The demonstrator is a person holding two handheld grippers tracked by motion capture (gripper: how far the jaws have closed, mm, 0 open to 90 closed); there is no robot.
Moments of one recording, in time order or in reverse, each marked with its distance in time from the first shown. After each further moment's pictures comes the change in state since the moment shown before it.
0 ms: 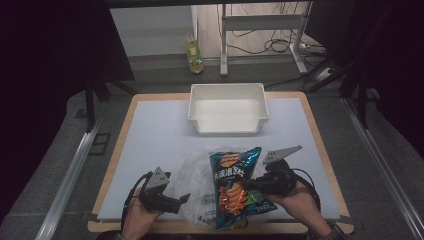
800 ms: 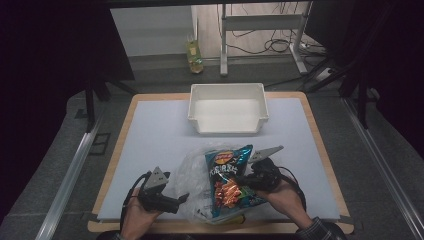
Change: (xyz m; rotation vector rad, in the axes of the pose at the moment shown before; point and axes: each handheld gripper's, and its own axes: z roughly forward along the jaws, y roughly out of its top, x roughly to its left) left arm 0.003 -0.001 -0.003 -0.005 -0.002 0.001; right arm -0.017 0.001 0.043 0.071 -0.130 -0.037
